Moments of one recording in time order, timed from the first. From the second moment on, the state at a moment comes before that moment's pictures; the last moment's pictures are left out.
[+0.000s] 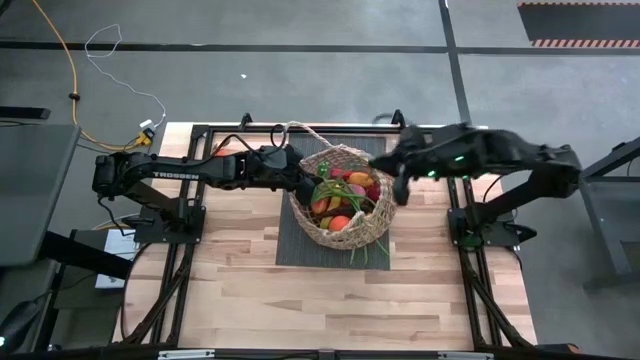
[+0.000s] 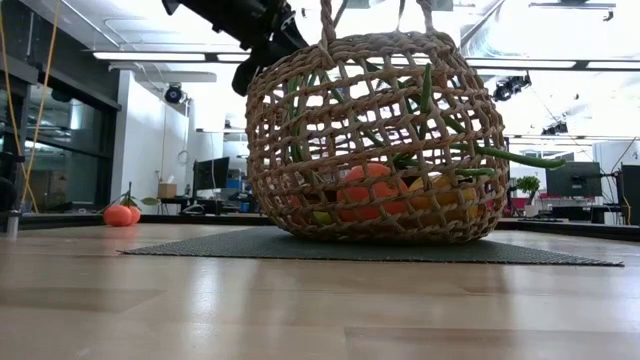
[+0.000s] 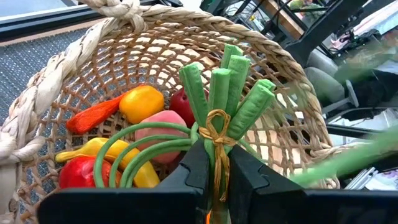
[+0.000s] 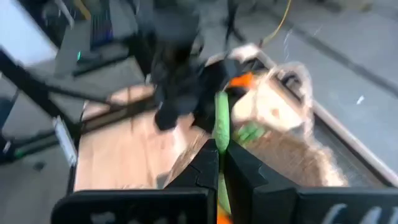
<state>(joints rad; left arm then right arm) 0.24 1.39 1.02 -0.11 -0.09 -0.67 0.10 1.27 1.67 -0.84 0.28 0.34</state>
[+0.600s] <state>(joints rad) 0.24 1.39 1.02 -0.10 -0.09 -0.64 0.00 1.62 1.67 -1.16 0.16 0.56</state>
